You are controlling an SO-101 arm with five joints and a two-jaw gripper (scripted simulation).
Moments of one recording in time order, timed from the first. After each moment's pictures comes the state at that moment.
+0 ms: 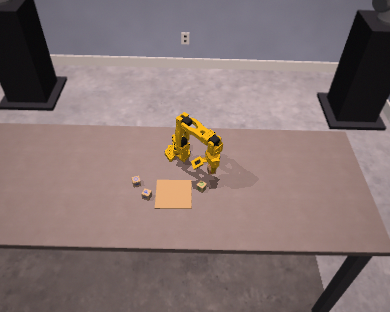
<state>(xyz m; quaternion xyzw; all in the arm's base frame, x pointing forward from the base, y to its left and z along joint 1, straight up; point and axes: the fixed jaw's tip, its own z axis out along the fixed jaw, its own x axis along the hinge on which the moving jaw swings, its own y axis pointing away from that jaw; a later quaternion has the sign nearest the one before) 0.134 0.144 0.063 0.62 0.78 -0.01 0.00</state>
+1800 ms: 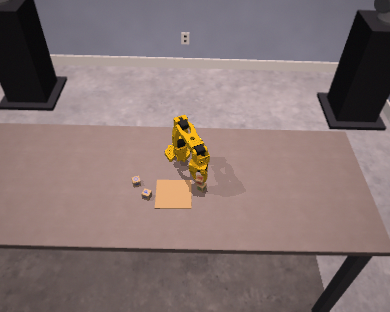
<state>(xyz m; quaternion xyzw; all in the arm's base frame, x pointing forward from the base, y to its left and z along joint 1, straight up) 0.171 0.080 0.061 0.99 -0.11 -0.01 0.00</state>
